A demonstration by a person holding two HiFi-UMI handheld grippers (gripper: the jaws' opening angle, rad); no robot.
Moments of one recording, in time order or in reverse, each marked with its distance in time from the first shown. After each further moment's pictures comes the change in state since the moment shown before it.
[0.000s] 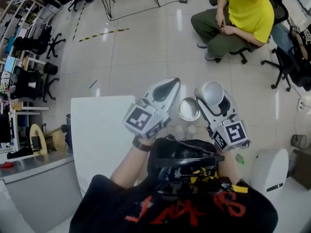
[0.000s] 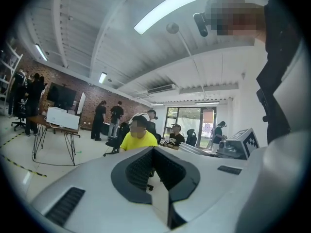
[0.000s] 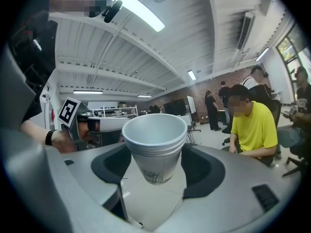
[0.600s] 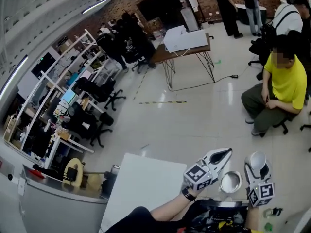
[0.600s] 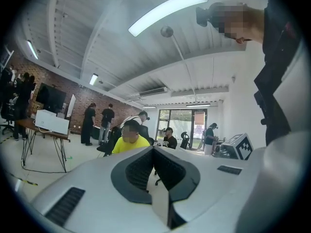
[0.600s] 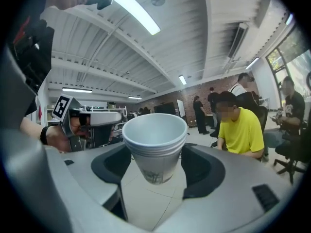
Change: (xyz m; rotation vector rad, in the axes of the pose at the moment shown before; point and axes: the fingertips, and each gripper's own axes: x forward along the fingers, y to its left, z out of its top) left arm -0.007 -0.004 0.000 0.046 -0.029 -0.105; right arm -0.011 -0.015 -0.010 -0.003 -0.049 -0.144
